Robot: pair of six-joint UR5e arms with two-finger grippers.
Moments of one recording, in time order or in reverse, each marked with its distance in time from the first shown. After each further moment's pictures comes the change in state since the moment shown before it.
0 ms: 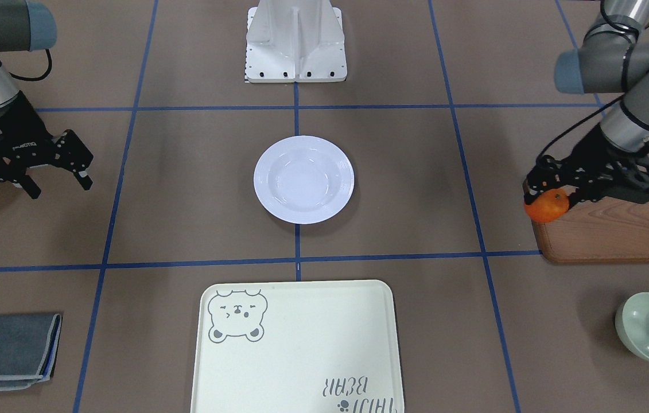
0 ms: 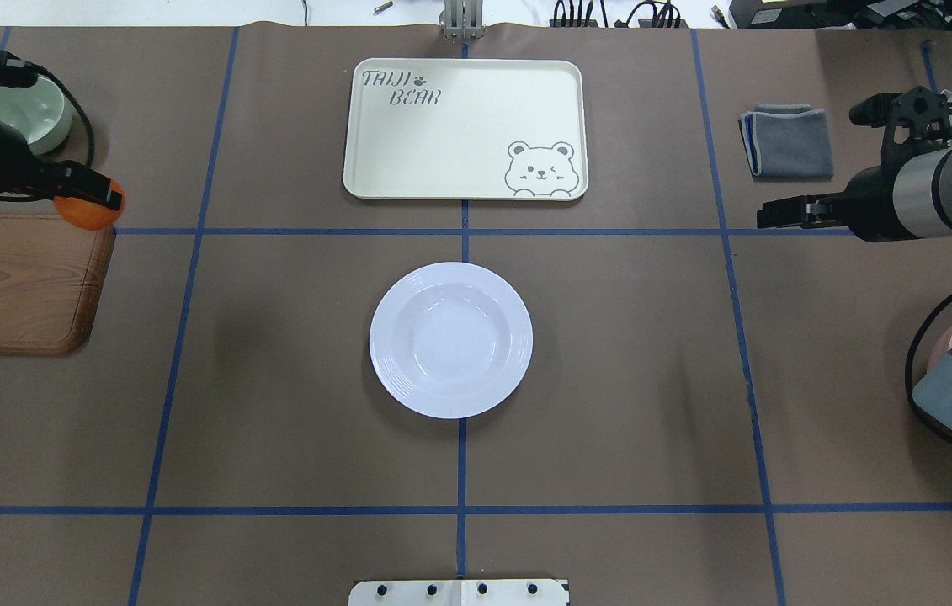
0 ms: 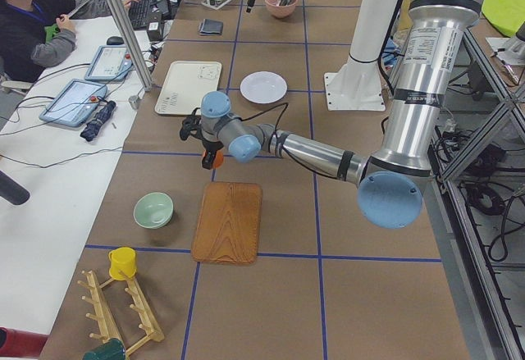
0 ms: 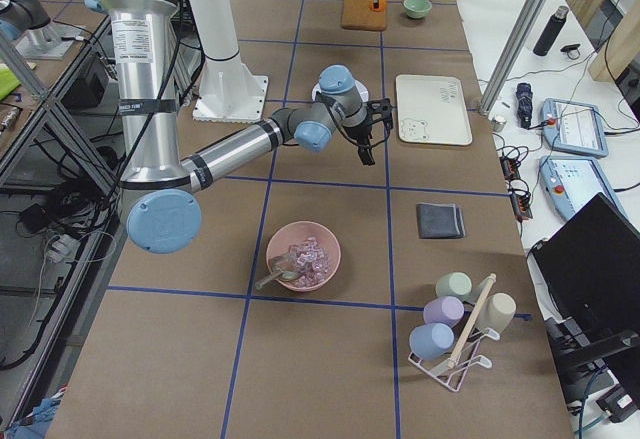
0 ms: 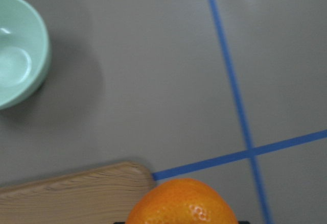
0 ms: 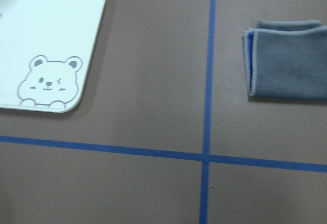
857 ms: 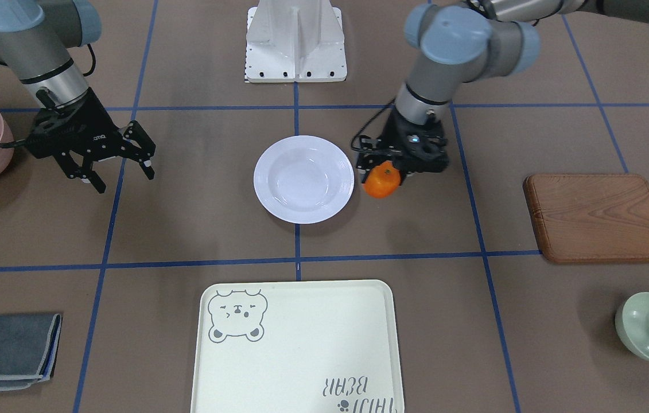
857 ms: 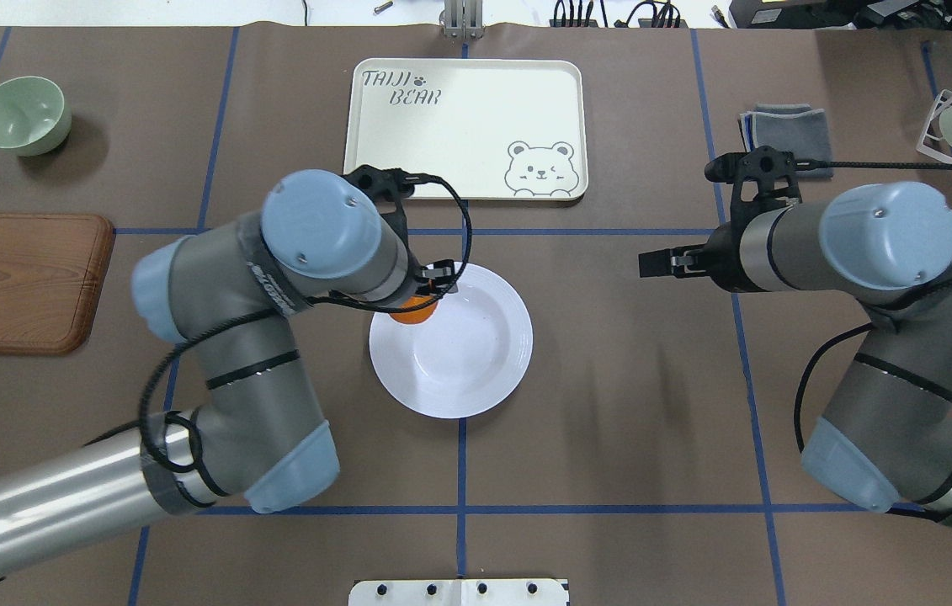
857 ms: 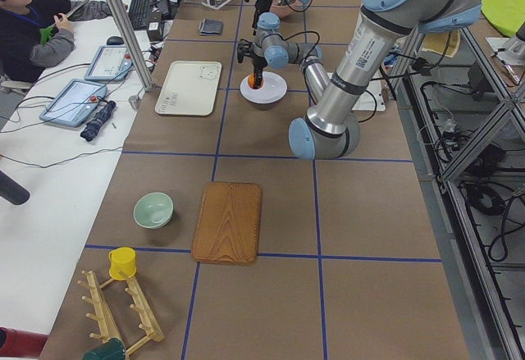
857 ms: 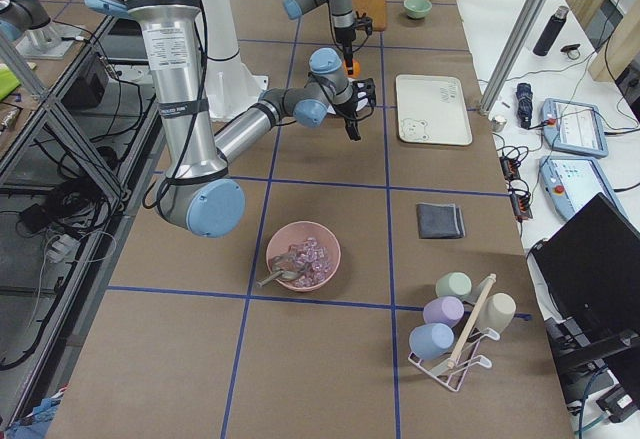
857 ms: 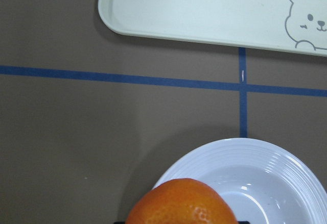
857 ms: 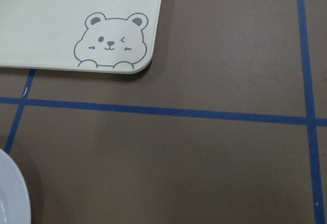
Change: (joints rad) left arm 0.515 -0.522 0.098 0.374 0.467 -0.539; right arm -0.241 0.156 0.000 -0.185 -0.178 0.146
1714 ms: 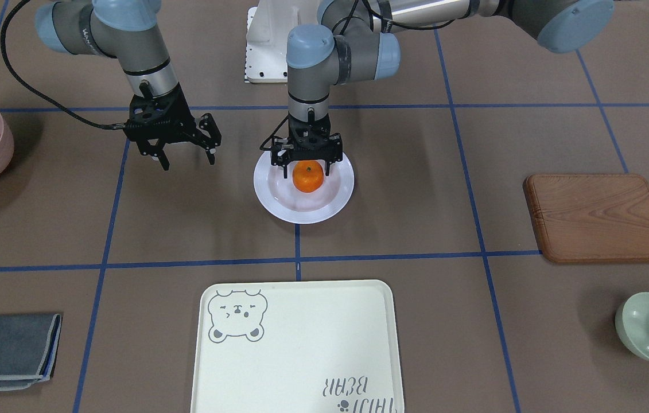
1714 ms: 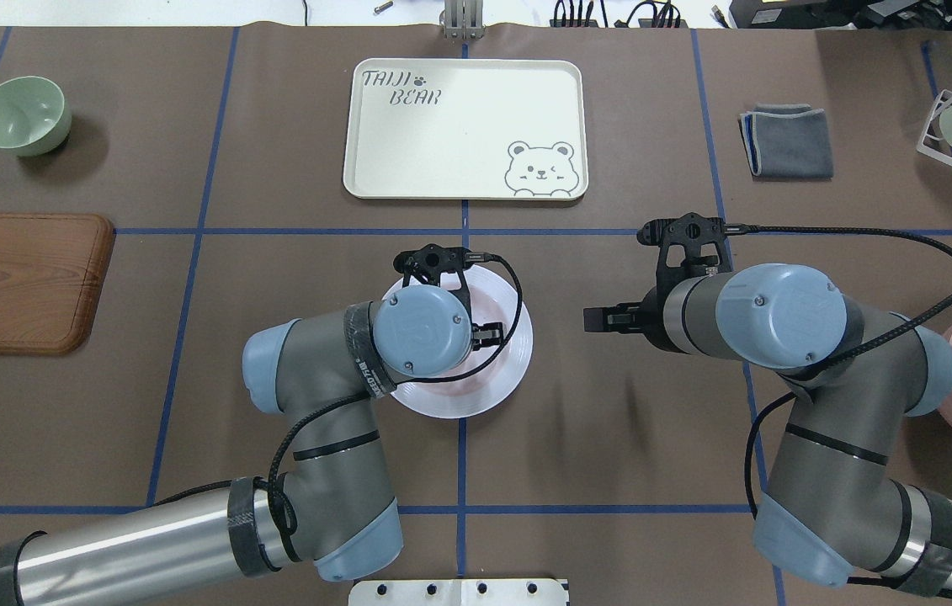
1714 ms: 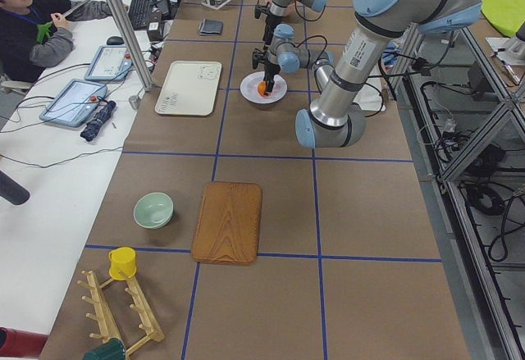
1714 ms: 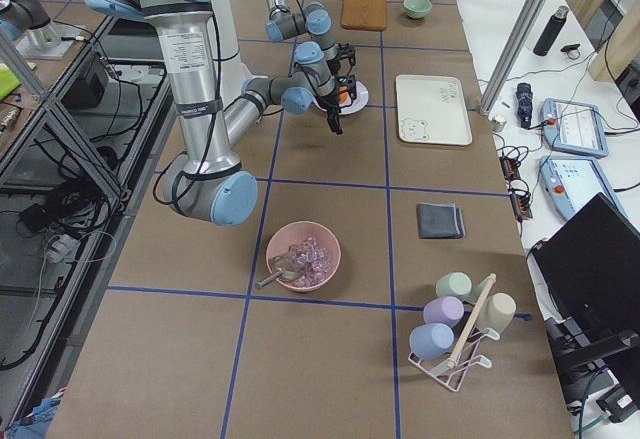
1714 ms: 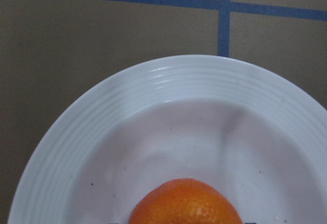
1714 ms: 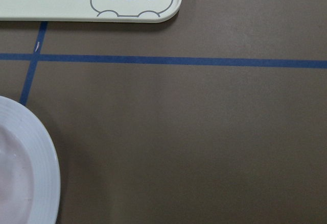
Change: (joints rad) left arm 0.107 -0.046 0.108 -0.055 0.155 -0.032; right arm -0.148 0.039 0.007 -0.077 -0.118 0.088
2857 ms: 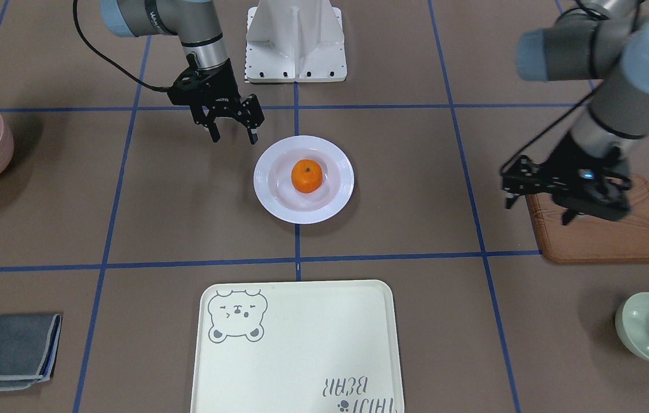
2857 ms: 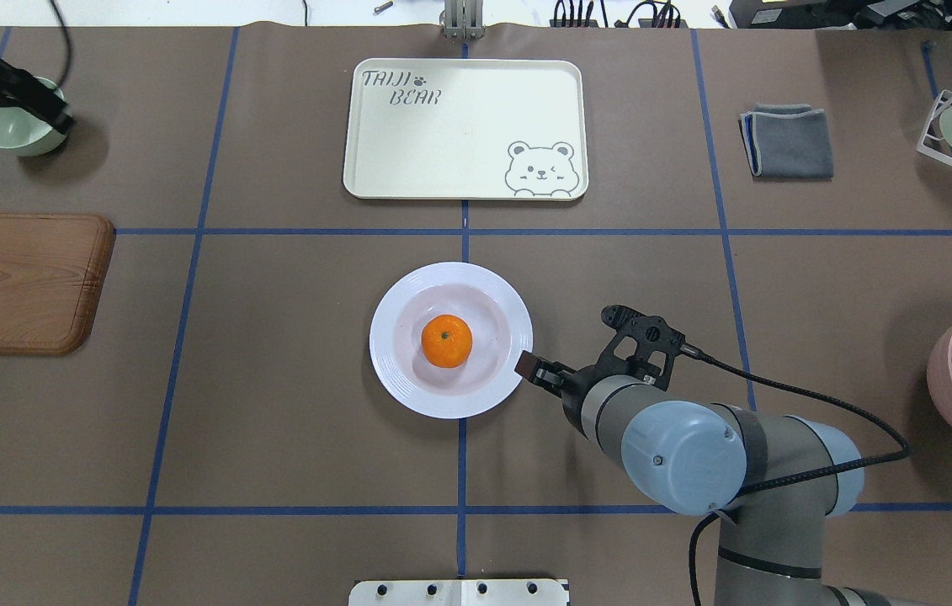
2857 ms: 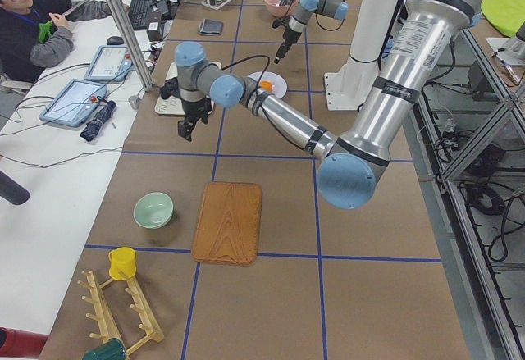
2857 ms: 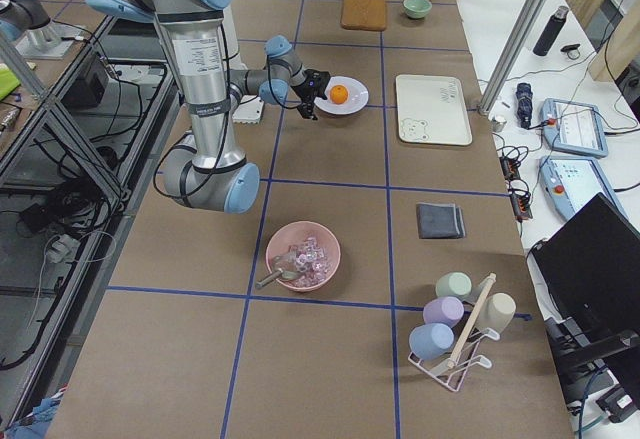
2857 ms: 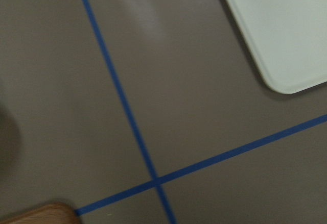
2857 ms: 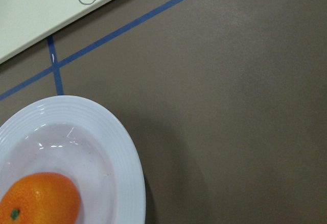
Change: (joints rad) left arm -0.948 0.389 -0.038 0.169 -0.712 1.447; right arm -0.243 0.072 -0.007 -0.008 -0.289 0.655
